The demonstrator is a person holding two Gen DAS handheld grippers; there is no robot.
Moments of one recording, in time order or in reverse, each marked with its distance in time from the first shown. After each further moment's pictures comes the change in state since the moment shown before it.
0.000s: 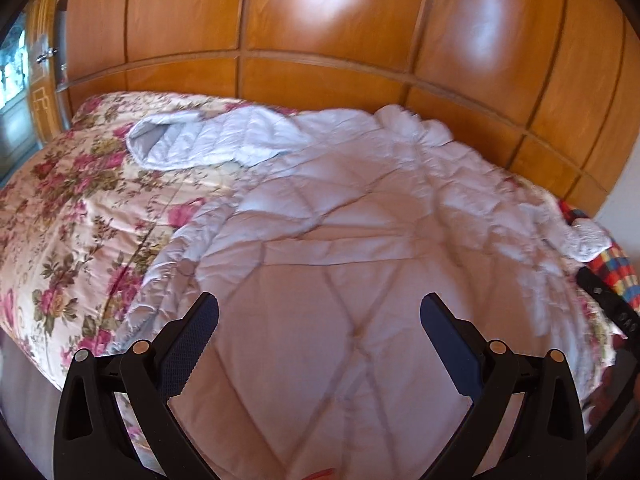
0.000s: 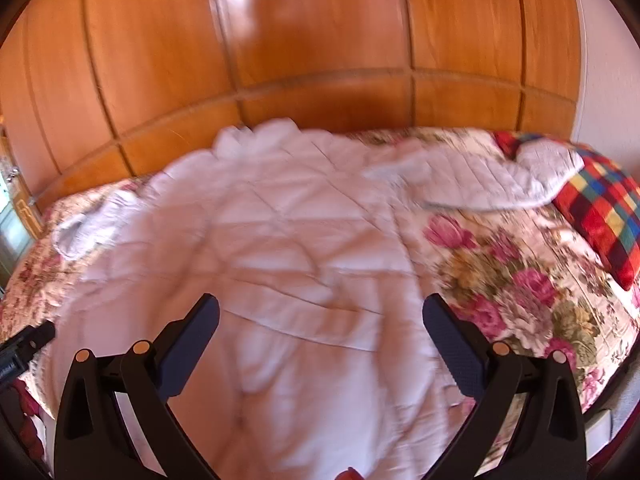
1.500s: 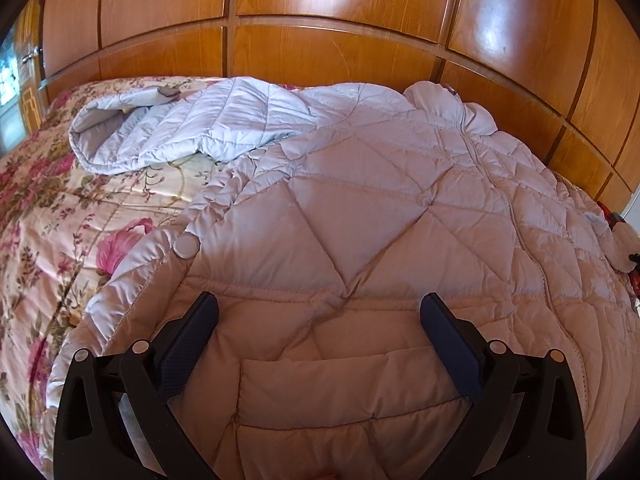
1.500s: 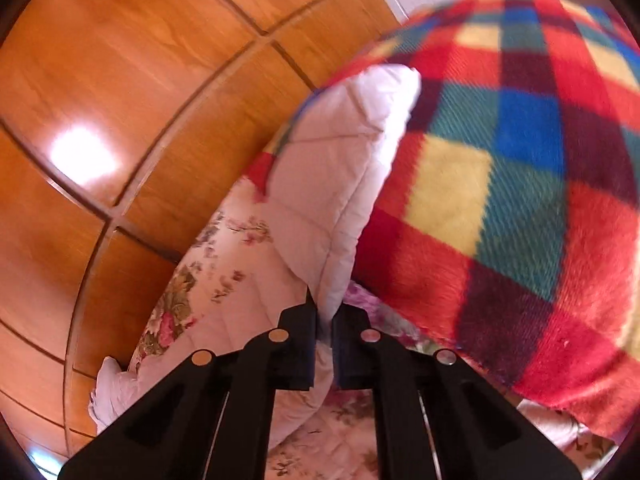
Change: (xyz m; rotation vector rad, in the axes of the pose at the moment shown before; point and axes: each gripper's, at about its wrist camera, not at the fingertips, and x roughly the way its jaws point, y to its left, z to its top) left arm 0.133 0.014 0.033 0.017 0.018 0.005; right arm 0.119 -0.342 0.129 0.731 -0.104 -0.113
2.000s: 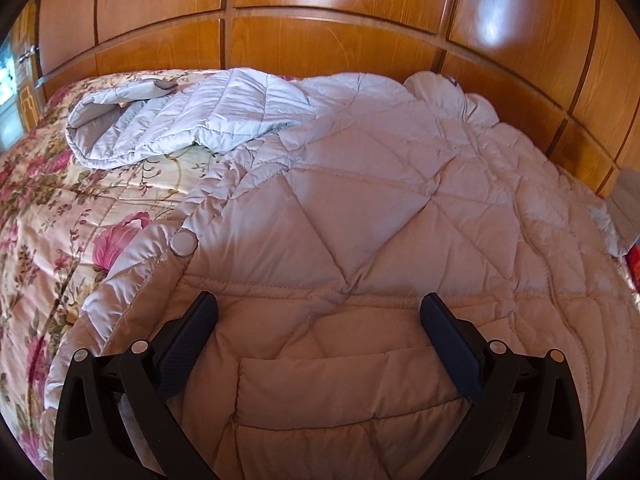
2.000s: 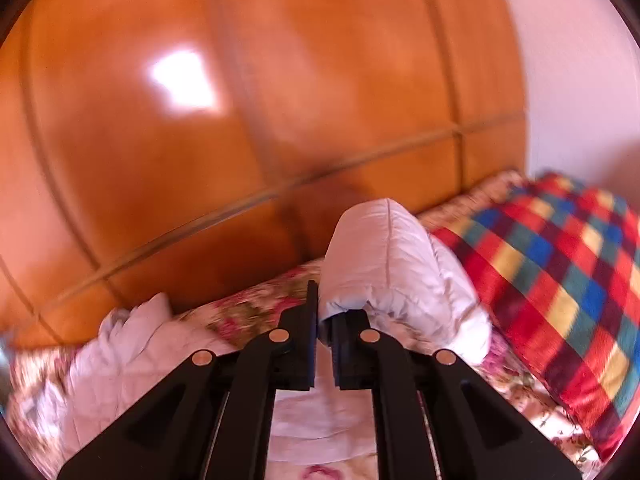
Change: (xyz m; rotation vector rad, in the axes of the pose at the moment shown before) left arm 0.001 0.000 -0.001 -0.002 0.015 -0.010; right arm -0.071 0.210 -0.069 -0.555 -0.141 0.105
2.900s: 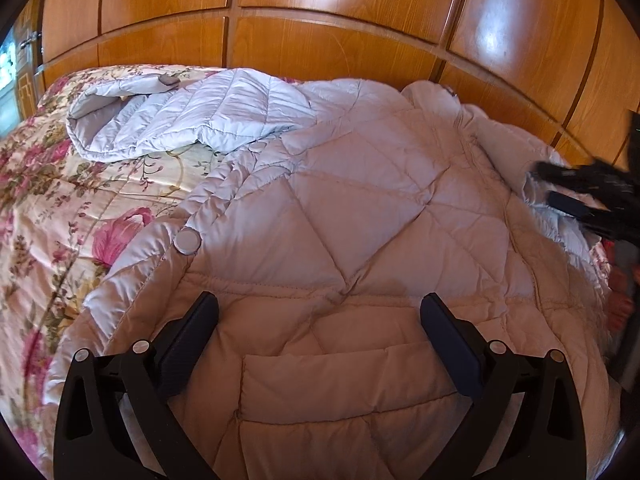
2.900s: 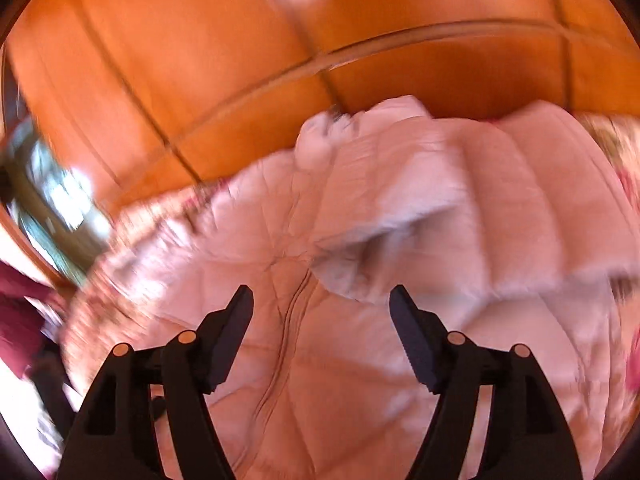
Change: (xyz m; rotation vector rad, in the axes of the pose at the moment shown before) left arm -0.005 -0.002 0.007 -0.025 0.024 -0.022; right arm 0.028 0.155 -0.144 -0.005 0.394 0.524
